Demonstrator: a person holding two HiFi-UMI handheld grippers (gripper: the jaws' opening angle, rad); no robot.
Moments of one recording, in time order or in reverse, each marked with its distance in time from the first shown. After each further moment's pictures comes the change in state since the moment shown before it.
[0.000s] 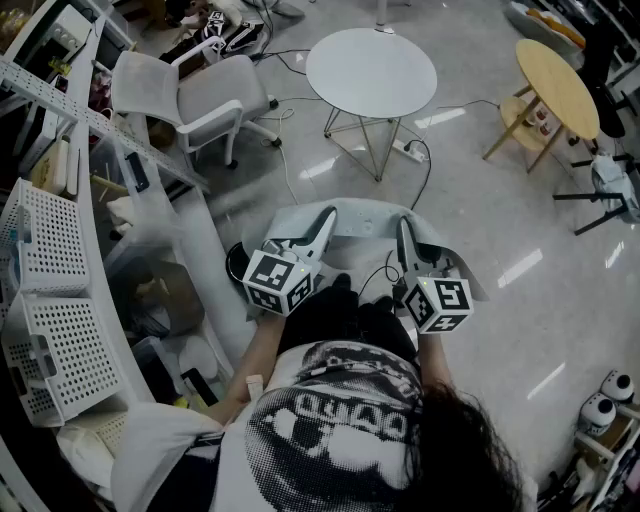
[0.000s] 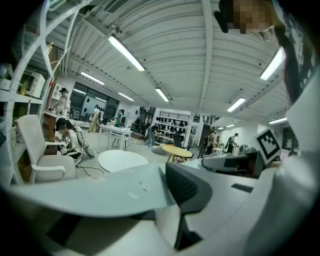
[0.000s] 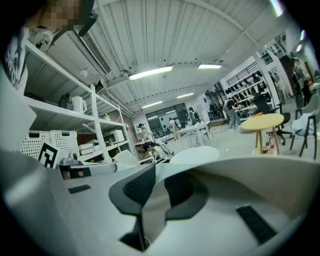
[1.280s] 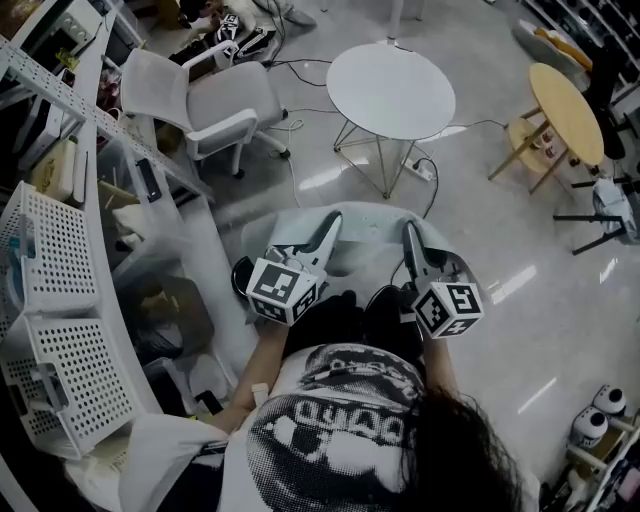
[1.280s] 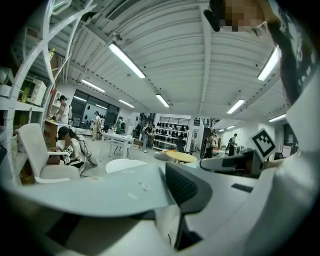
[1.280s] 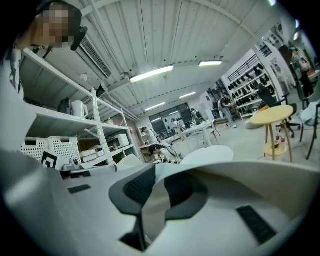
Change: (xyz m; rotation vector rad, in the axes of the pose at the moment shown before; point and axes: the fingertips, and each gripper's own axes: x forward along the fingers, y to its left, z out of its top) left arm -0.011 0.063 0.030 0.040 -0.072 0.014; right arm 0.061 0.037 0.014 0.047 -0.027 0.064
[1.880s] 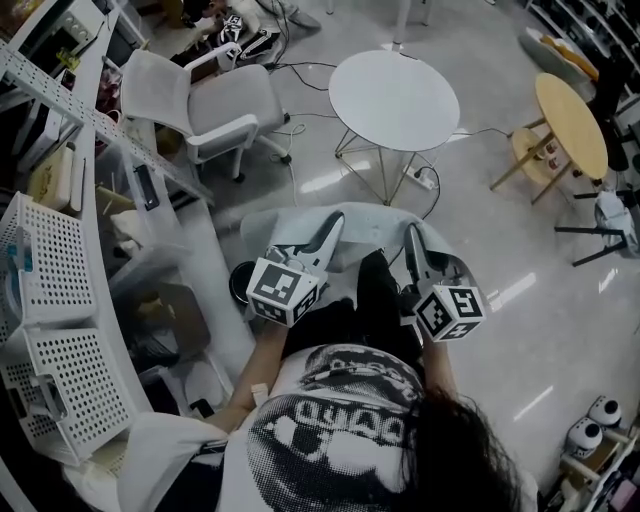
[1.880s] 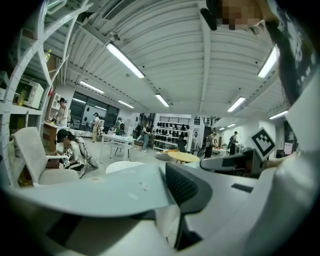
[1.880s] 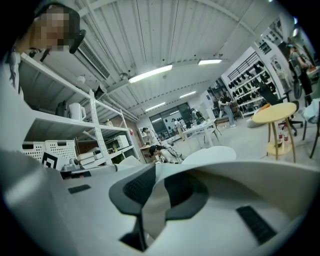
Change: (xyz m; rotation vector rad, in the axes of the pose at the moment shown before) left arm 0.030 0.013 0.012 0.026 0.001 0.005; right arm 0.026 -0.019 0.014 0.018 -0.001 0.014
